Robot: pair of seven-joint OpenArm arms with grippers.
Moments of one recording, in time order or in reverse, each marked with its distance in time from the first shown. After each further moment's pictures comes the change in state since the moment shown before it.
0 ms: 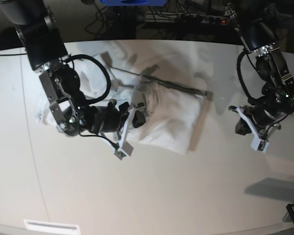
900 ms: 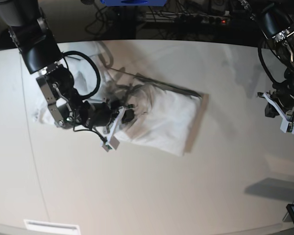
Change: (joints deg) left arm 6.9 -4.7 -11.1 0.0 -0.5 0.0 -0.1; right arm 0.2 4.2 -2.3 -12.8 3.1 0.2 9.7
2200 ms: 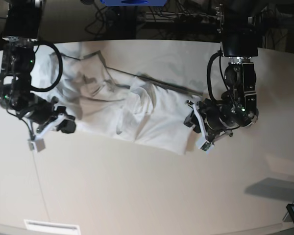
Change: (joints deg) left arm -11.2 10.8 33.0 -10.5 7.2 0.0 -5.3; right arm -15.0 0.9 38.1 20.7 -1.0 -0.5 -7.9
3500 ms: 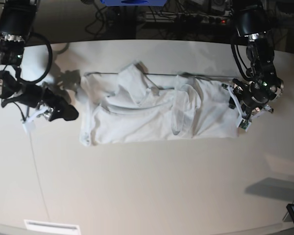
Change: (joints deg) left arm 11.7 -3.5 -15.5 7.3 16.5 0.4 -4.3; right arm -3.0 2.3 6.0 -14.6 22.4 0.1 -6.4
